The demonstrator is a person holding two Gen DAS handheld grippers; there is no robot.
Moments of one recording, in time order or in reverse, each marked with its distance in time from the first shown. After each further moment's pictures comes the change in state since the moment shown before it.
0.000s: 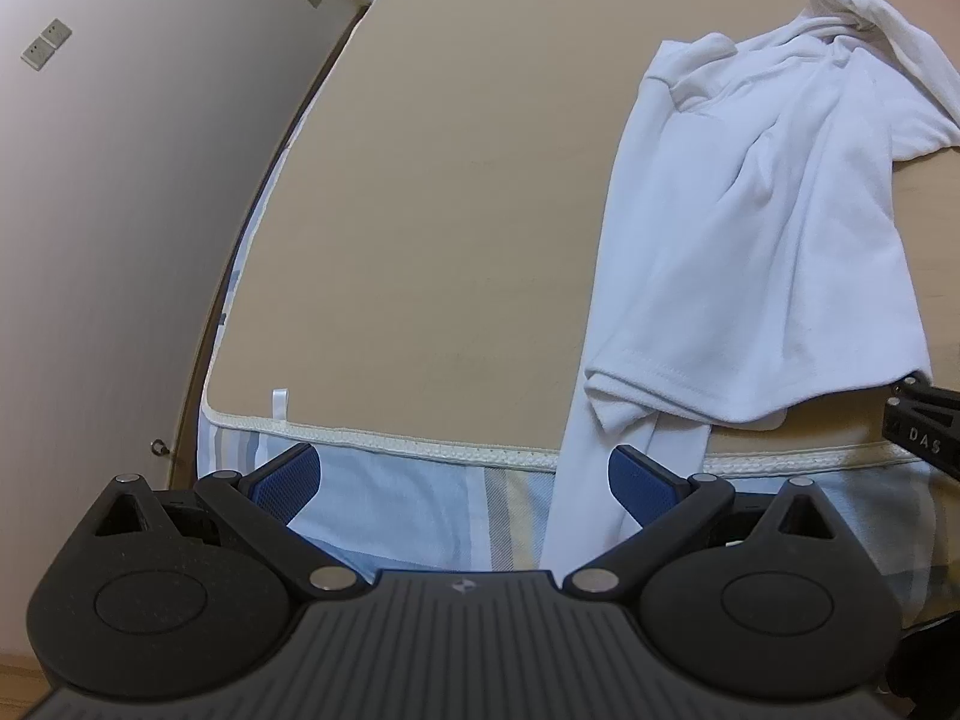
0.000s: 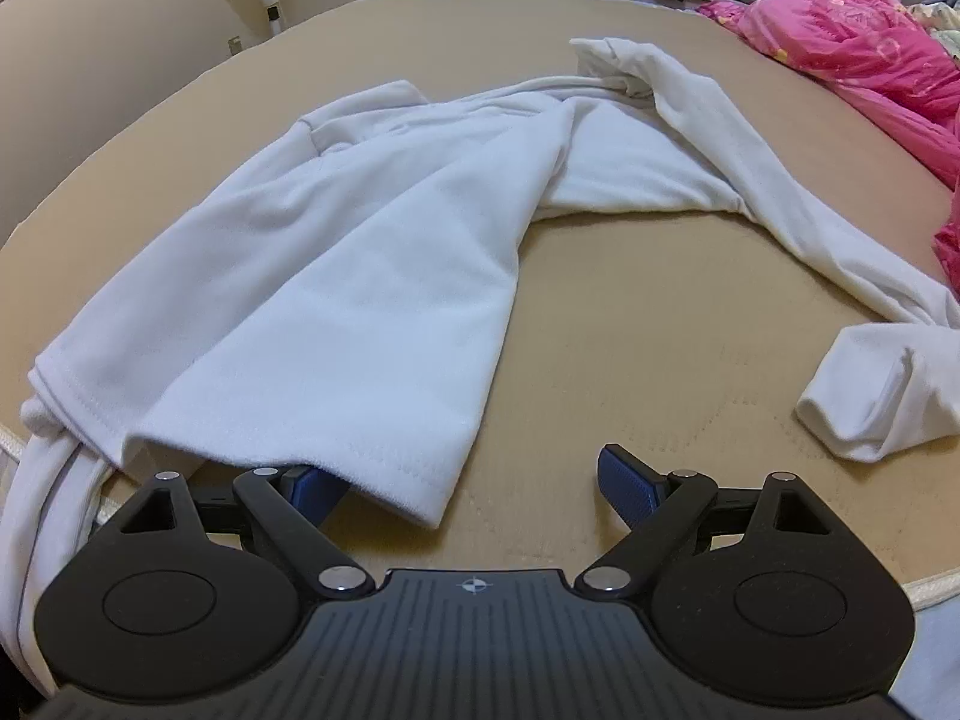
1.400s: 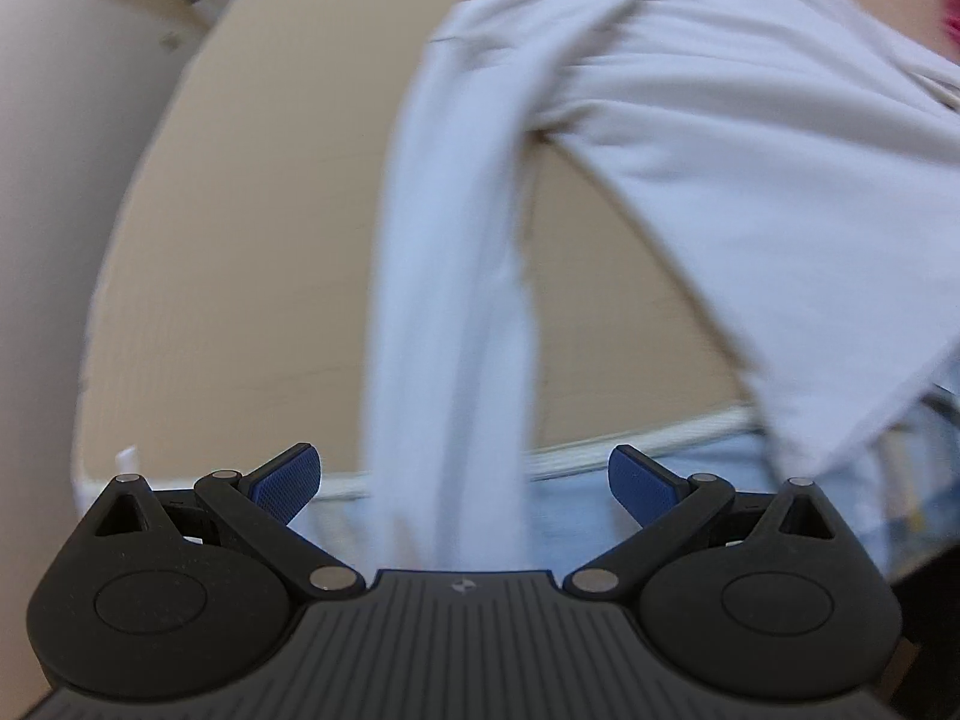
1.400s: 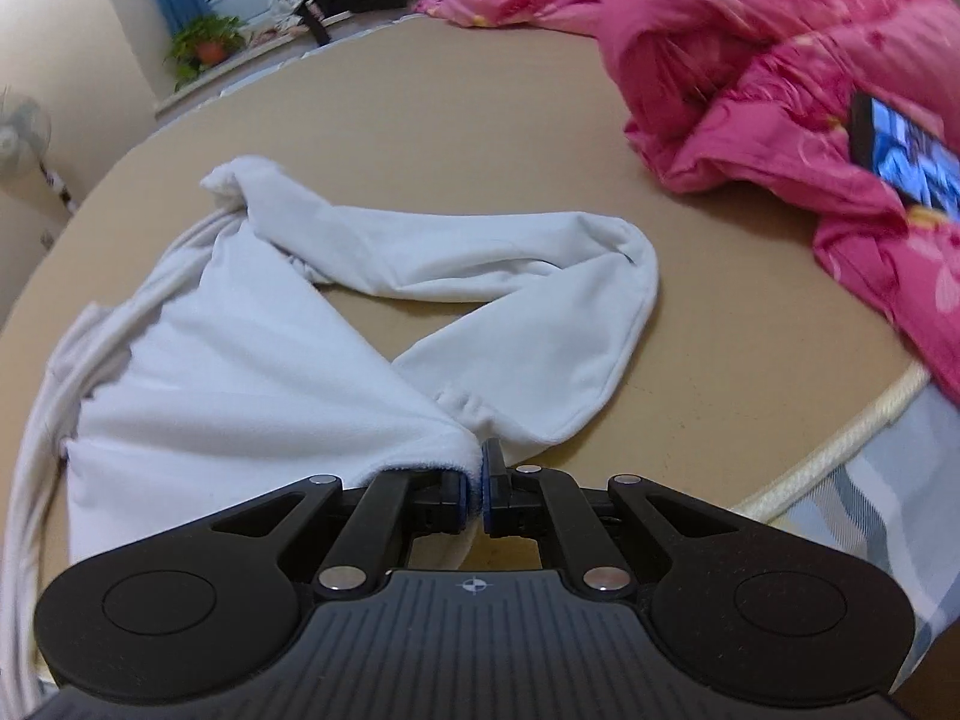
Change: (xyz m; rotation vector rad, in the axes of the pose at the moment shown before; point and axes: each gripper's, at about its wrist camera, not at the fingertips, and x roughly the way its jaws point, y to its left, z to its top) left arm 0.030 -0.090 -0.016 0.209 -0.059 -0.209; right arm -0.059 -0.196 -0.008 0.453 -0.071 -0.172
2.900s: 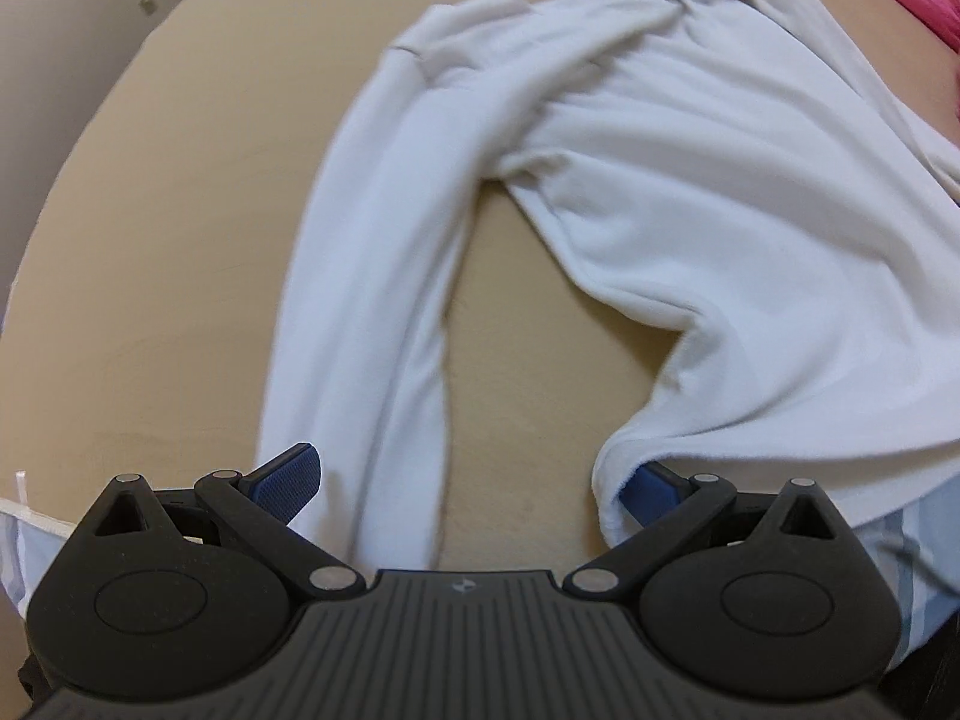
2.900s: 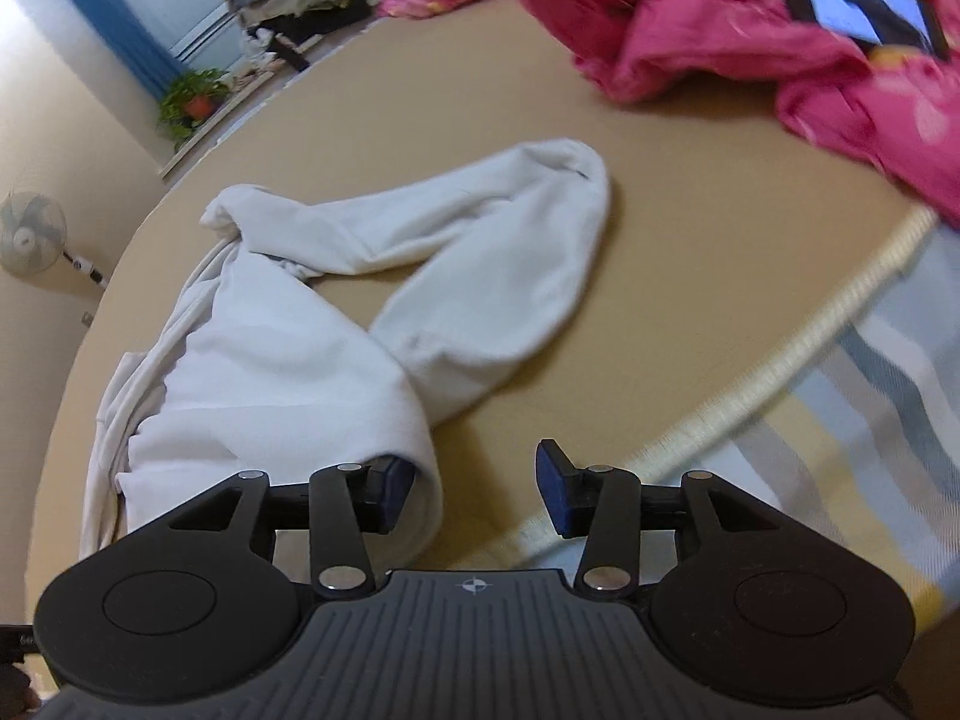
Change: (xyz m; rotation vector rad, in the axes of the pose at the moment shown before) left arm 0.035 0.005 0.048 -0.145 0.002 -0.104; right arm -0.004 -0.058 -0.030 0.252 0.036 0.159
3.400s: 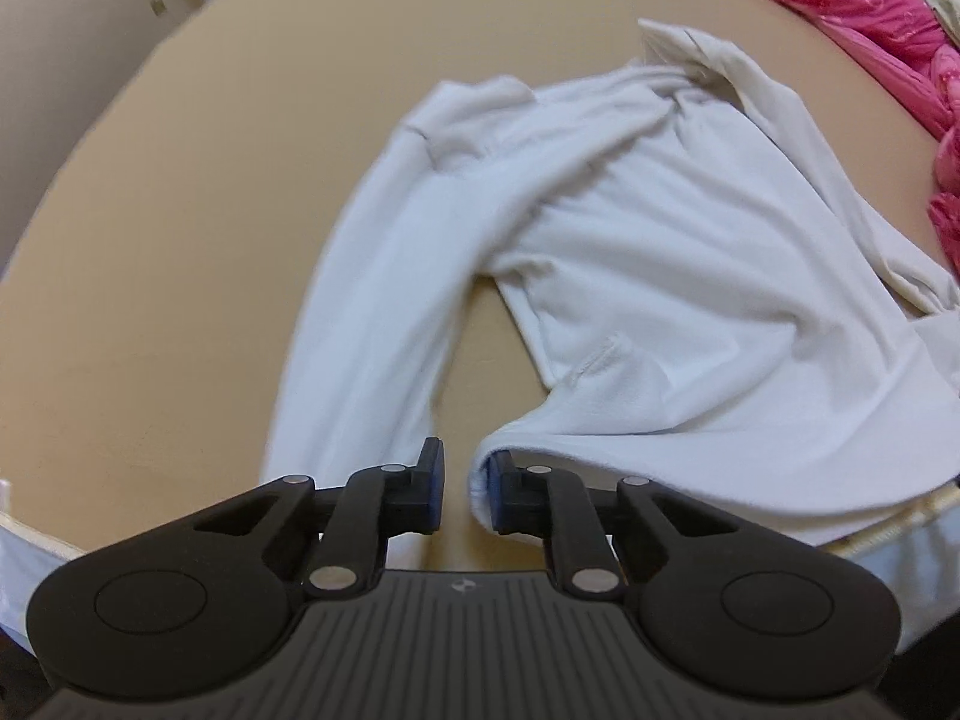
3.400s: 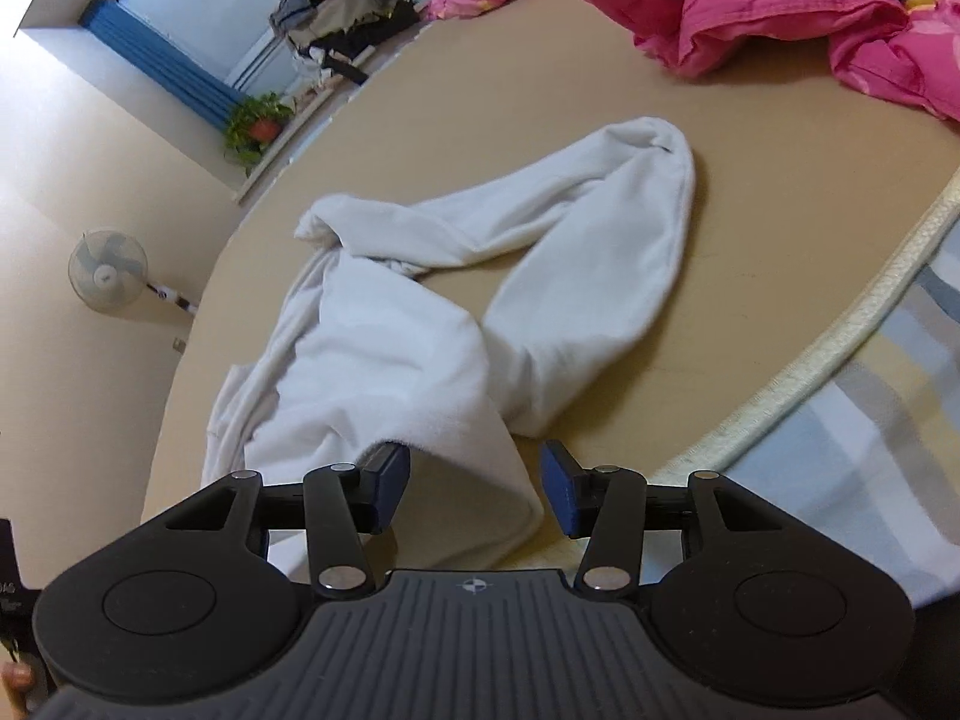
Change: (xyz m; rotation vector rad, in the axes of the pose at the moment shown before) left arm -0.036 0.014 0.020 -0.085 -0.091 -0.079; right arm -0.015 0.018 -0.007 0.077 0.002 0.196
